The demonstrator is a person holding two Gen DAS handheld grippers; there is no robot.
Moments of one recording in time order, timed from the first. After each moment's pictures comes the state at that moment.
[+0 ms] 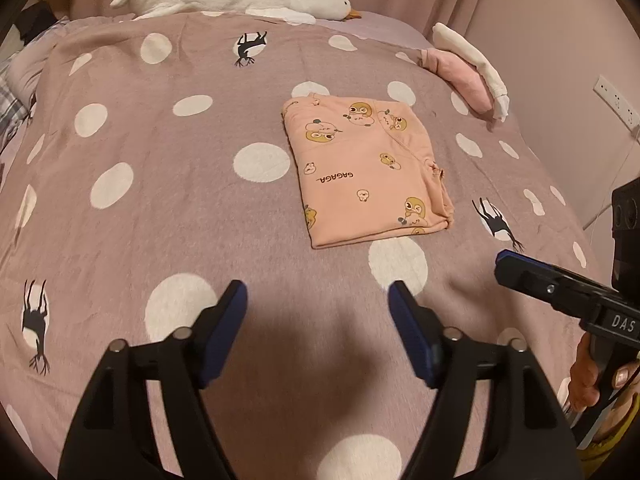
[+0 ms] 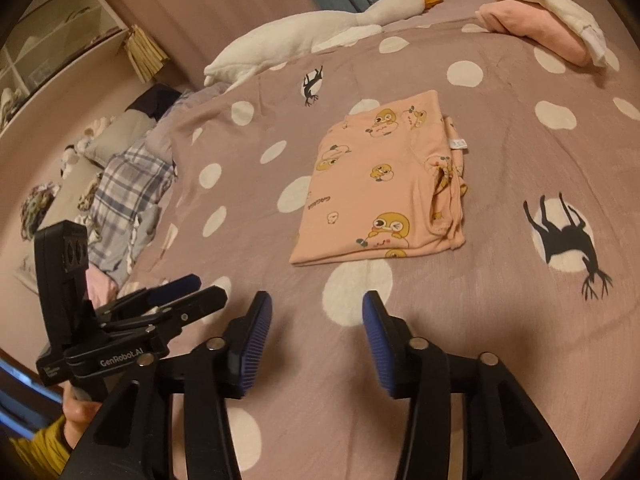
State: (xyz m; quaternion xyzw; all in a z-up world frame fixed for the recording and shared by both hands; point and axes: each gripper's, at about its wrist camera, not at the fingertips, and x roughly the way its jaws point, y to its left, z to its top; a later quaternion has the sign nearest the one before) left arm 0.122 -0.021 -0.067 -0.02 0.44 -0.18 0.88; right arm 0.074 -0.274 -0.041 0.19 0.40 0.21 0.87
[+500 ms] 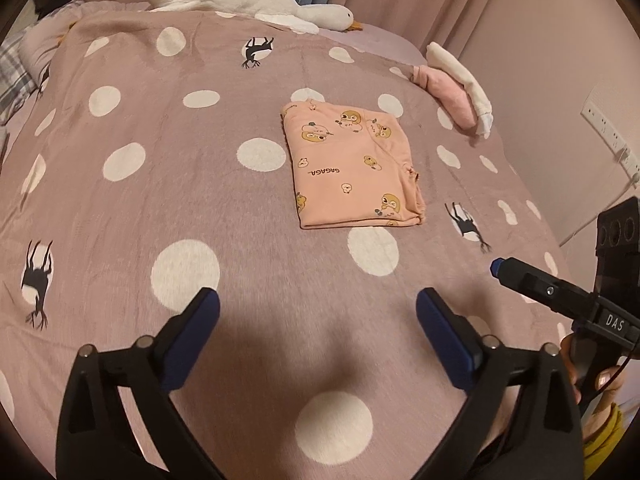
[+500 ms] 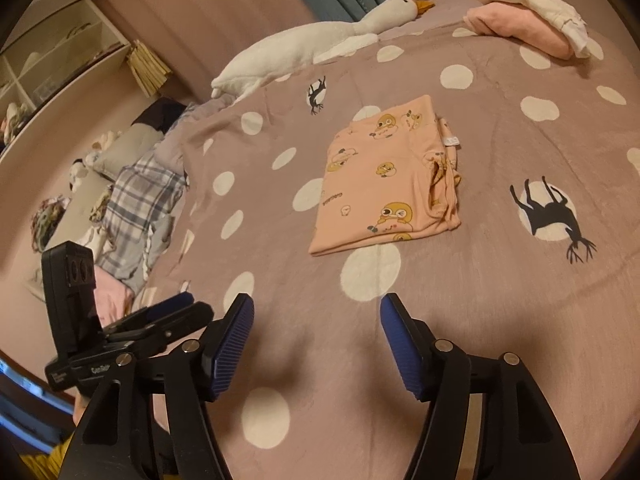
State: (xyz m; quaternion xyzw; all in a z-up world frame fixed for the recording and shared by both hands) left arm 0.083 -0.003 -0.049 -0.07 0.44 -0.19 0.88; right arm 0.037 -0.274 -0.026 0.21 0.38 0.20 0.88
